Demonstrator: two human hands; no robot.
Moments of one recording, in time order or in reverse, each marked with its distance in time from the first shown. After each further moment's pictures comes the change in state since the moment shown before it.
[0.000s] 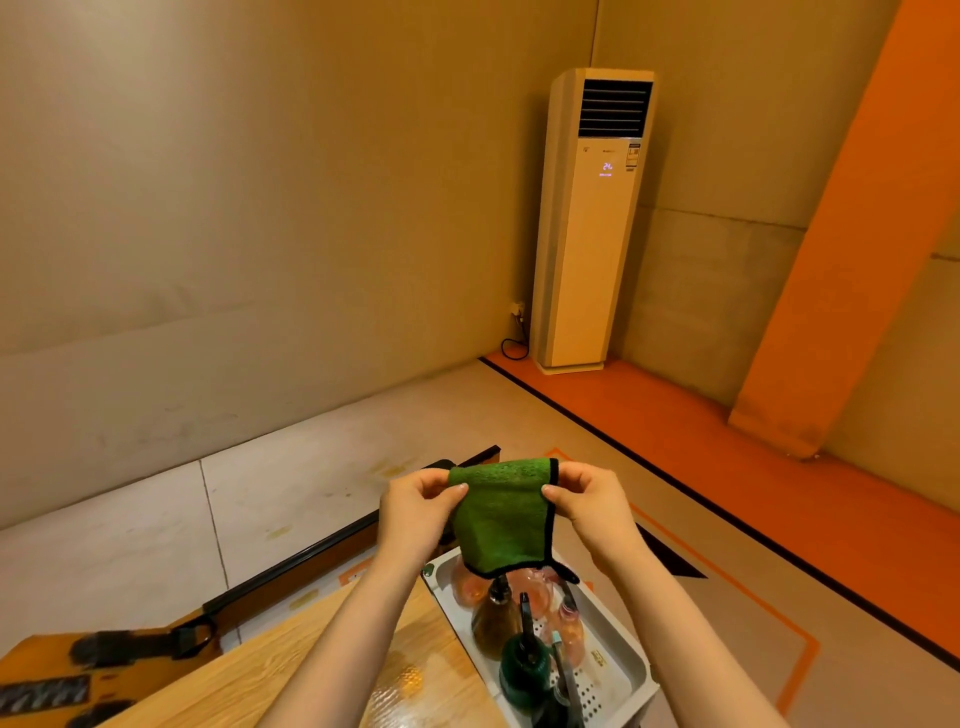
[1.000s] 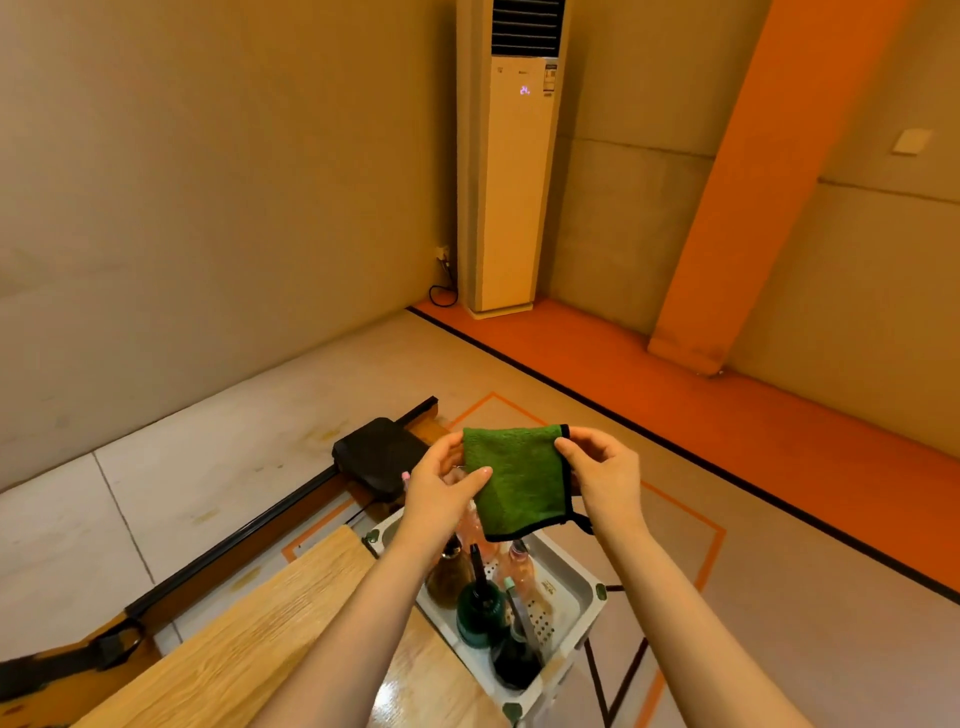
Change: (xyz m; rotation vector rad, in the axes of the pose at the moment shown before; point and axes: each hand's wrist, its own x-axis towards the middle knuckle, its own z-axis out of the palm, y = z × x) left_hand 0.018 -0.043 0.074 -0.157 -0.317 -0.018; right_hand 0.003 0.048 -0.044 0.084 0.424 -0.029
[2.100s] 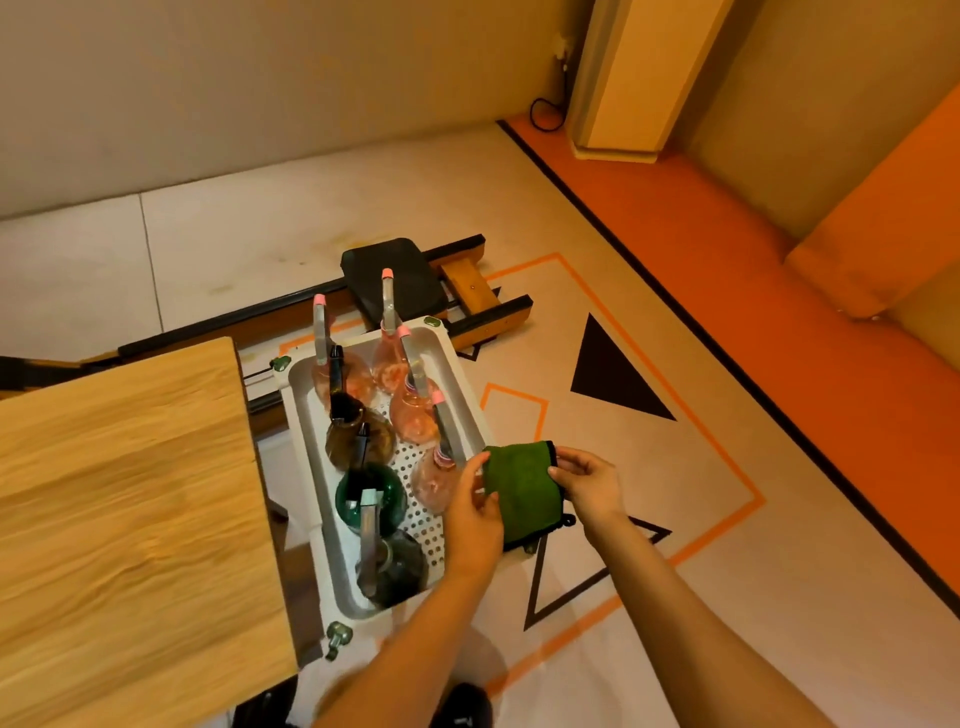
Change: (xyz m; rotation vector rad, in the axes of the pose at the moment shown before) left_hand 0.055 -0.295 0.210 0.072 0.470 -0.322; right_hand 0.156 0.329 -0.105 -0.262 -0.372 0.538
